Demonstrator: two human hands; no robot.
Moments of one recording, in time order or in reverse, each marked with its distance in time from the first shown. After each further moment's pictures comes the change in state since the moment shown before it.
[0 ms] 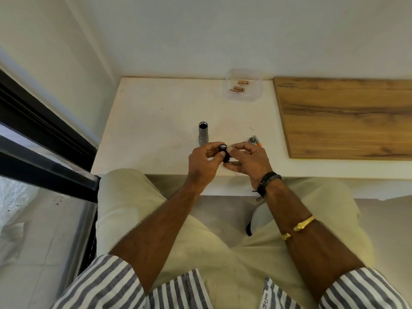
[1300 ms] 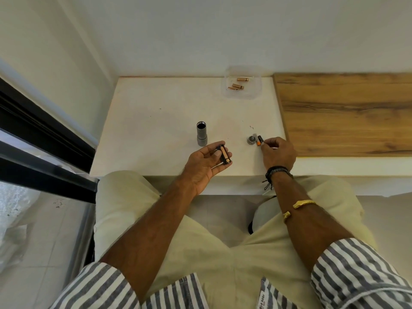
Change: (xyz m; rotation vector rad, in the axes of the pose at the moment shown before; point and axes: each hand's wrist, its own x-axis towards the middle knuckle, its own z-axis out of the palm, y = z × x) left_hand -0.001 0.008 -0.011 -0.824 -0.243 -0.472; right_hand 0.054 0.017 -0.057 -0.536 0.663 -0.210
